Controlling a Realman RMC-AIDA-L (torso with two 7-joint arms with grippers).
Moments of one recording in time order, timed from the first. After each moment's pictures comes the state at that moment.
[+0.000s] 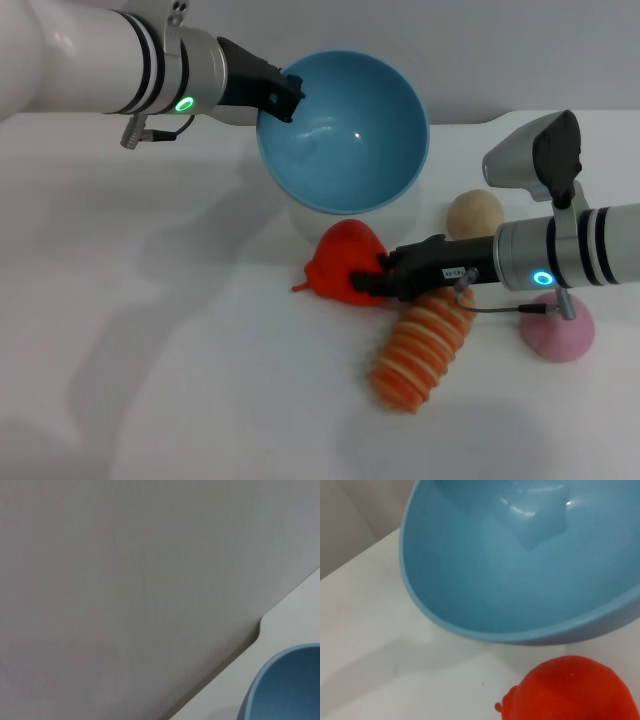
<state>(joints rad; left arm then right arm) -0.64 -2.07 1.59 1.30 2.56 0.87 -2.68 0.82 2.09 -0.95 -0.25 -2.00 -1.01 1.61</state>
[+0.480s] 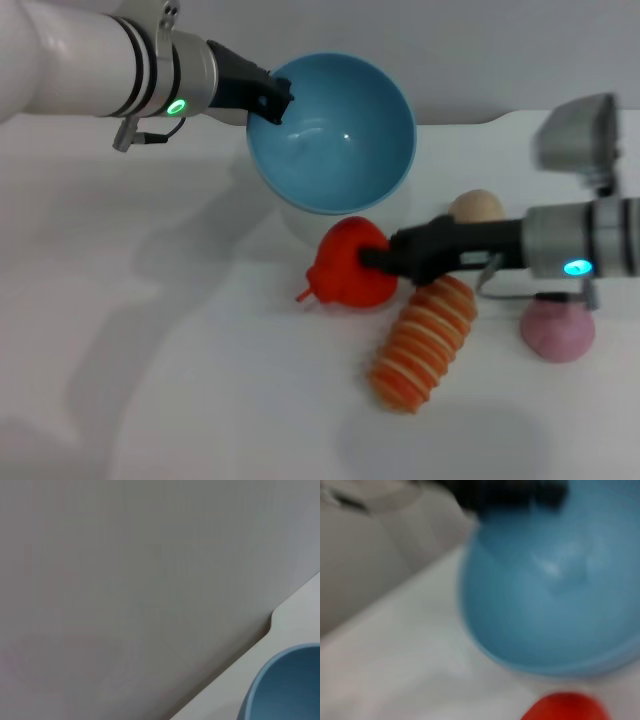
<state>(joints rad) -0.63 -2.06 1.58 1.28 2.57 0.86 -2.67 0.73 2.08 -0.95 -0.40 -1.92 -1.20 1.58</state>
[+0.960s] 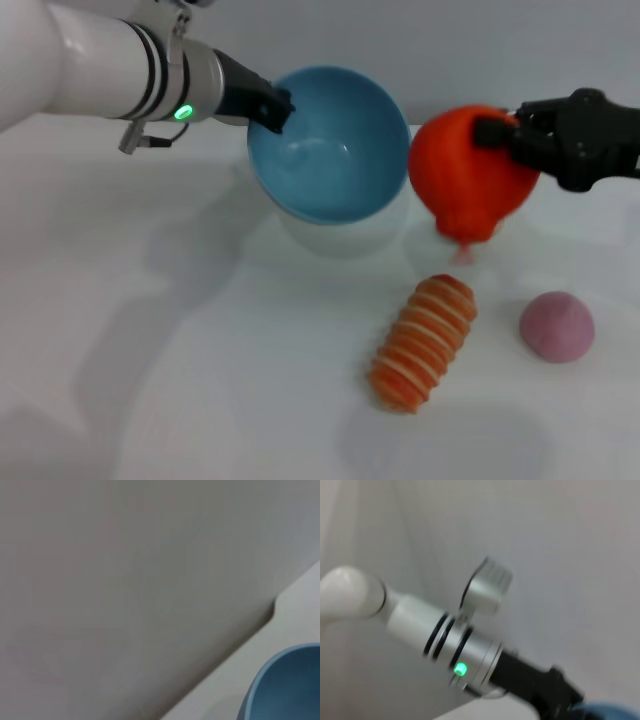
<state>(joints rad) -0.68 -2.06 1.59 1.21 2.59 0.85 -2.67 0.45 2.08 -0.82 -1.06 -1.72 -1.66 1.73</state>
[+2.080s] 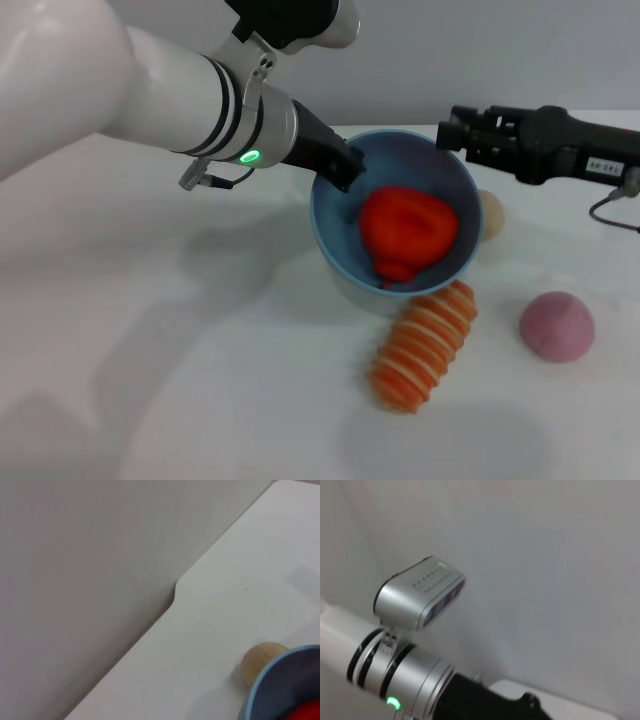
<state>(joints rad) -0.71 -2.07 1.73 1.25 2.50 0.95 -2.68 0.53 2.07 -0.80 -0.77 -1.71 -1.52 1.65</state>
